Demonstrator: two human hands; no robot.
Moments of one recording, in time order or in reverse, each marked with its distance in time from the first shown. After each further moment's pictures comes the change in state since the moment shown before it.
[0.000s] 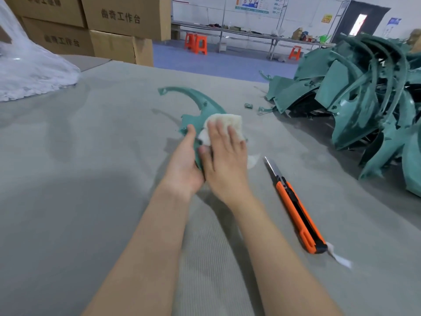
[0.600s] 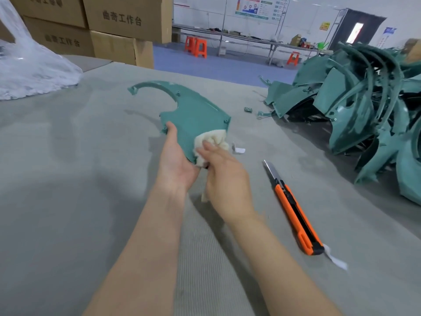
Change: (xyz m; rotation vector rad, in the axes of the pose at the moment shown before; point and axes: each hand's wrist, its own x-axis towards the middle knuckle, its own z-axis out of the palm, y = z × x) left_hand 0.008 0.013 -0.014 -0.103 0.007 0.173; right_hand -0.025 -0.011 0.004 0.176 0.128 -0.082
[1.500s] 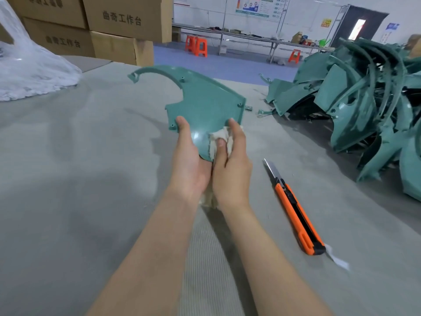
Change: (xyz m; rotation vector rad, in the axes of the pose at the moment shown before) left_hand -0.011 -0.017 0.024 0.011 -0.034 0.081; right_hand 0.013 -0.002 0.005 0.437 0.269 0.292
